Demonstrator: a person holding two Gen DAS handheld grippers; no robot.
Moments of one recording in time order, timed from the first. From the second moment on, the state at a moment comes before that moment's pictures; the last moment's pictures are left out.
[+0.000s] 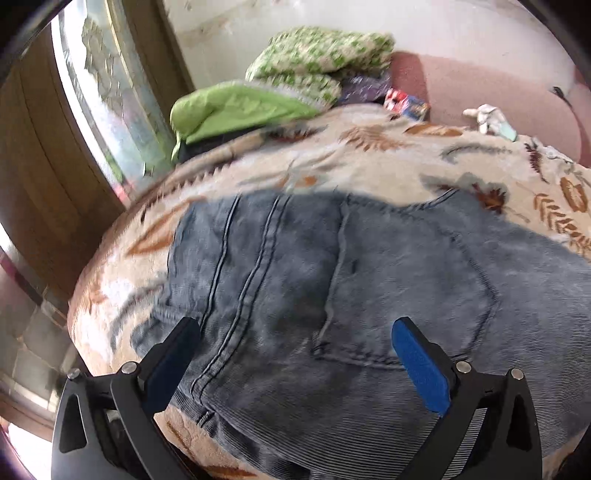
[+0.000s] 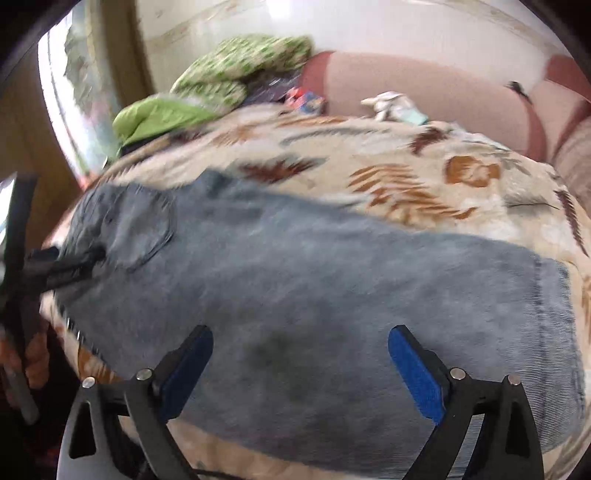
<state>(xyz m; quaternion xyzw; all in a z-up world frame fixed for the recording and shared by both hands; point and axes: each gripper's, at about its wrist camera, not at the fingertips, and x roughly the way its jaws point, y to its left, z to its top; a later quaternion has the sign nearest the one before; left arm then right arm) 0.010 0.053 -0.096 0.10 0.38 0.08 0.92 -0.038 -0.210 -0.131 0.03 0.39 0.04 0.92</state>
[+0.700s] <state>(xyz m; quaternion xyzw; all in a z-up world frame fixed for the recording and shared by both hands) 0.006 -0.044 -0.111 0.16 0.38 -0.06 0.91 -0.037 -0.312 -0.121 0.18 0.35 -0.10 0.91</state>
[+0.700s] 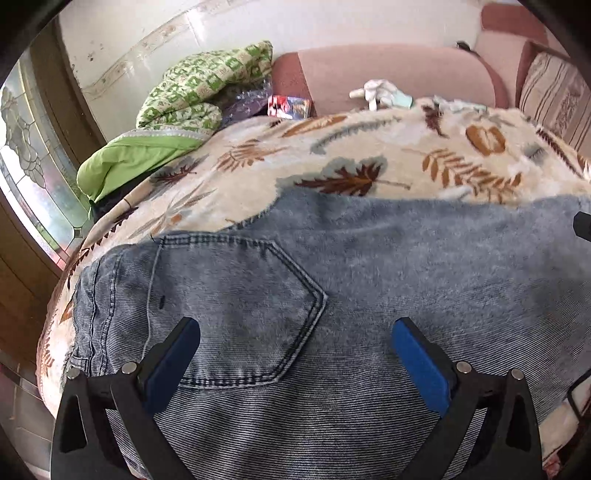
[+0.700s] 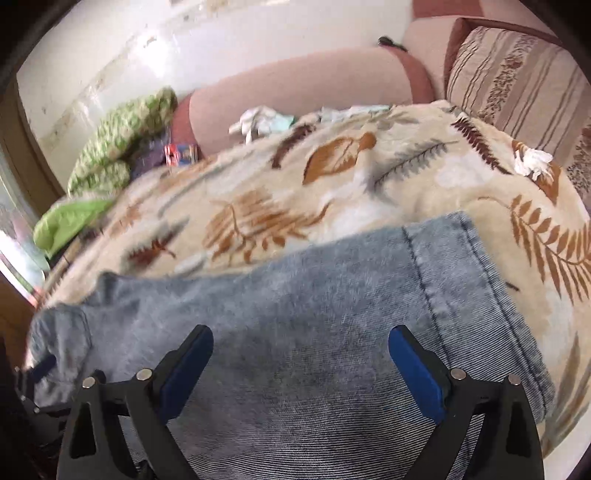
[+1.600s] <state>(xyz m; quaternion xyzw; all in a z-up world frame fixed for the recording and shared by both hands) -0.008 -0.025 -0.066 0.09 0.34 -0.13 0.93 -0.079 -0.284 -0.097 0.20 0.30 -0.01 0.93</state>
